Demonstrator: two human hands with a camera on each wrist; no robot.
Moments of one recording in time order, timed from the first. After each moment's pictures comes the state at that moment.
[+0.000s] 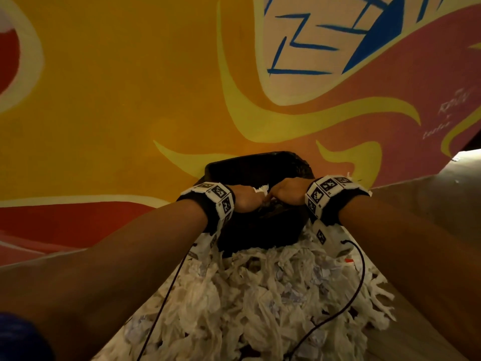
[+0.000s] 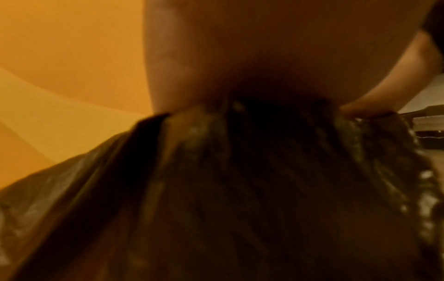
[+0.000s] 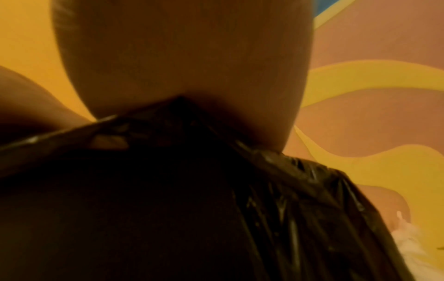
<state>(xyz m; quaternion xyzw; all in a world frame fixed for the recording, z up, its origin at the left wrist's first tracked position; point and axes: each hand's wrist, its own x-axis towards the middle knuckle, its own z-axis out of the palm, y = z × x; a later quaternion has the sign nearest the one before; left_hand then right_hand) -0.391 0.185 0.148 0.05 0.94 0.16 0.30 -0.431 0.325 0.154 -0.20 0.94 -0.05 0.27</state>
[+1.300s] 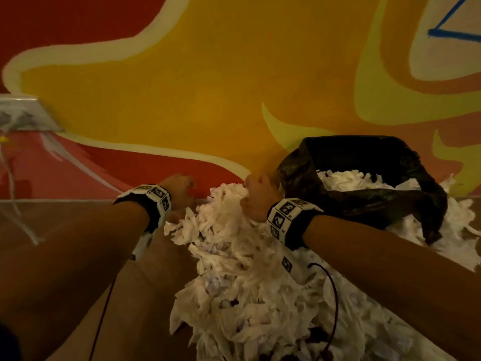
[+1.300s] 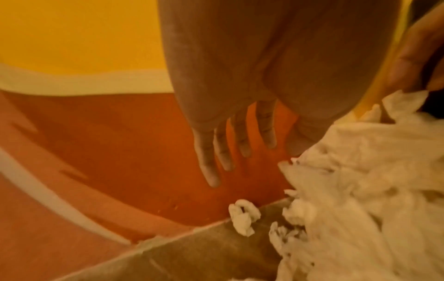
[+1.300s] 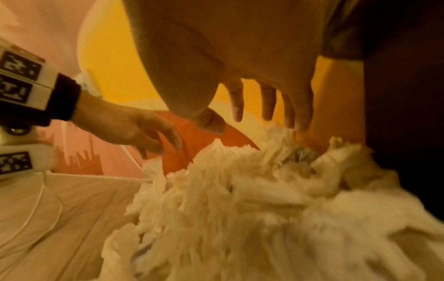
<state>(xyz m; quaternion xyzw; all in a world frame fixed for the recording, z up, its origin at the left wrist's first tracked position) -0.270 -0.120 0.045 -0.14 0.97 0.09 0.19 -0.330 0.099 0.063 -0.28 0.94 -0.10 0.16</state>
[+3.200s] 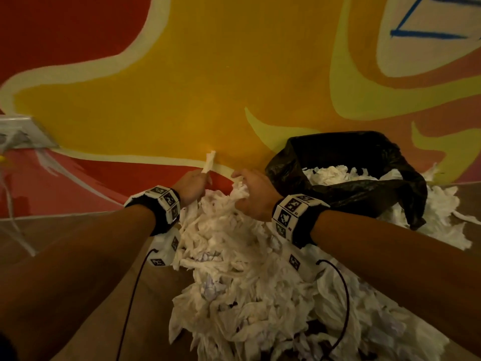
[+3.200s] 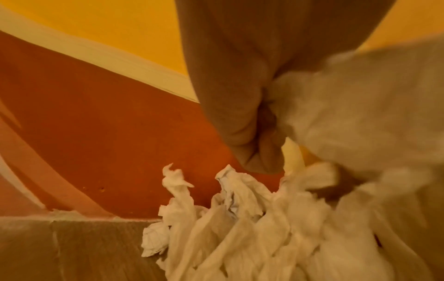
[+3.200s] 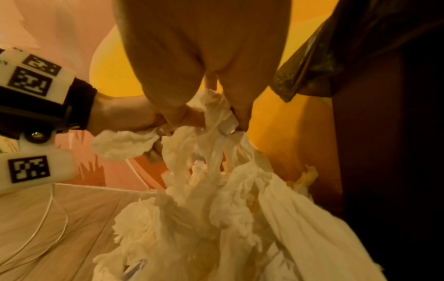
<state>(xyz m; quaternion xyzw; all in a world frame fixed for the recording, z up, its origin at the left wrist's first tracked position) -0.284 -0.064 0.069 -0.23 0.84 0.49 0.04 -0.323 0.125 0.091 -0.33 0.88 -0.30 0.15</state>
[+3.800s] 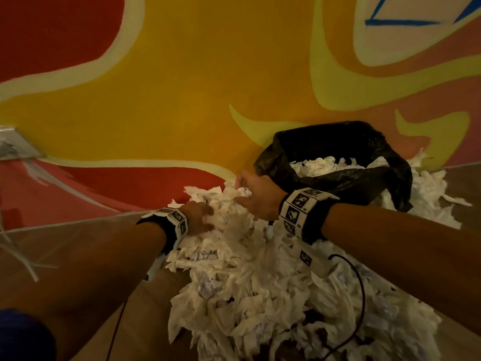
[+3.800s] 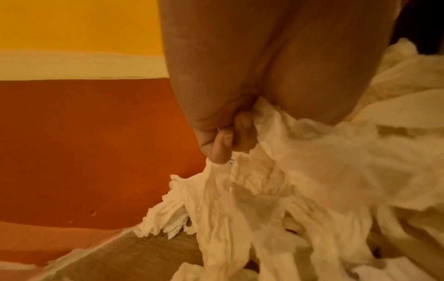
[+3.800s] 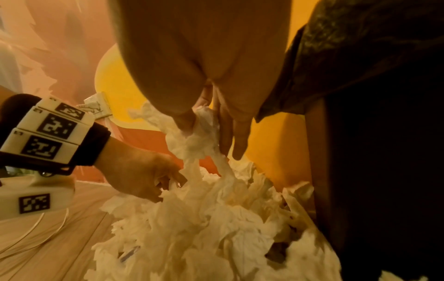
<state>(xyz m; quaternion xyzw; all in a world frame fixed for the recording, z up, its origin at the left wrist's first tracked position) -0.269 -0.051 0.015 -0.08 0.95 0.07 0.28 -0.321 0.153 0.091 -0.32 0.87 -0.32 0.18</state>
